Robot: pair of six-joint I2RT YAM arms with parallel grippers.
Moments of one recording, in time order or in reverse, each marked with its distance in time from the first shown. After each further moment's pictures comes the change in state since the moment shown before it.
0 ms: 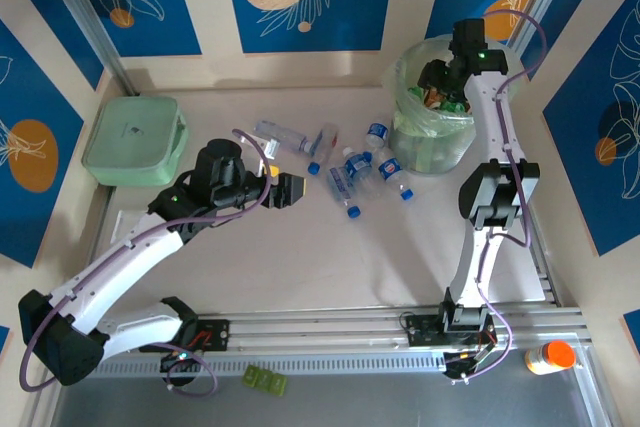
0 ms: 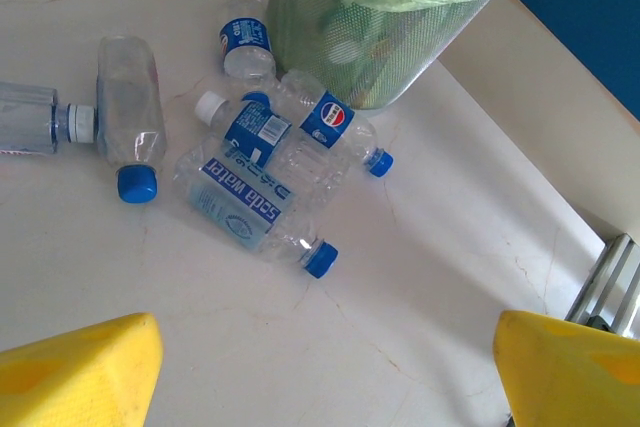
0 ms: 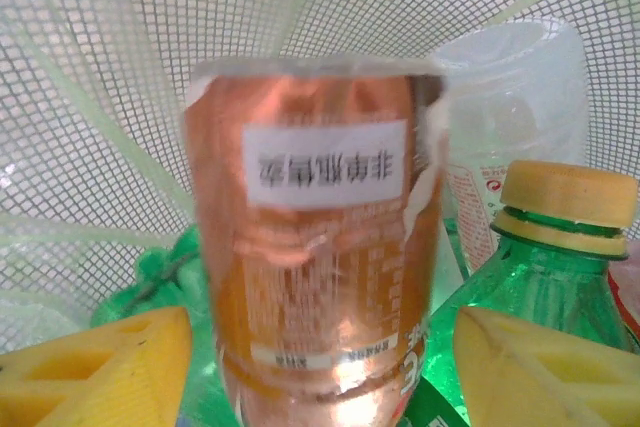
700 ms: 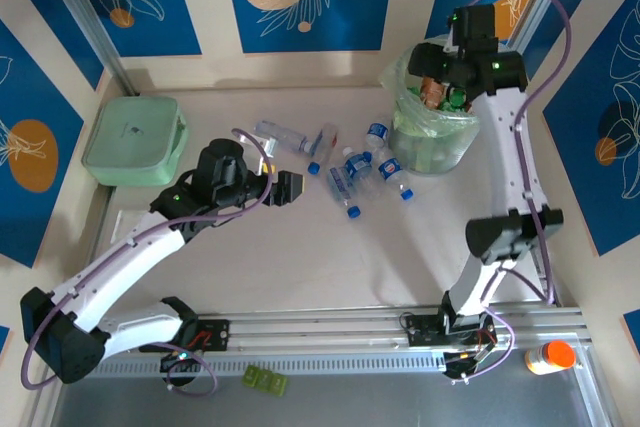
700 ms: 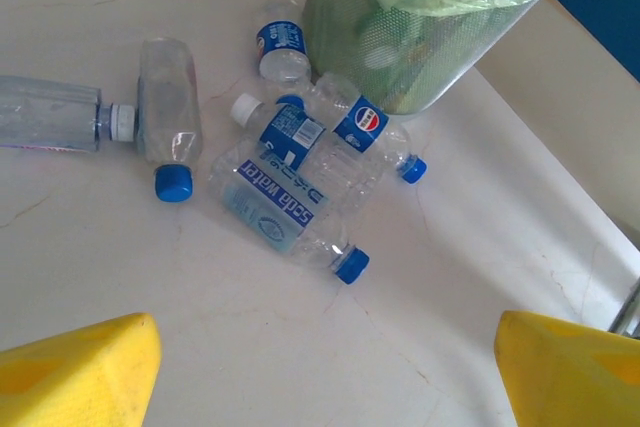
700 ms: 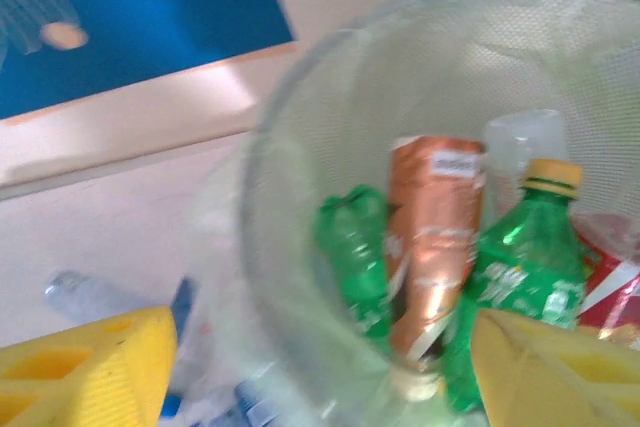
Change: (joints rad) left arm 0.000 0.013 0.000 -0.005 -0.076 0.000; right arm 0.192 -0.370 -0.098 0.001 0.093 -0.023
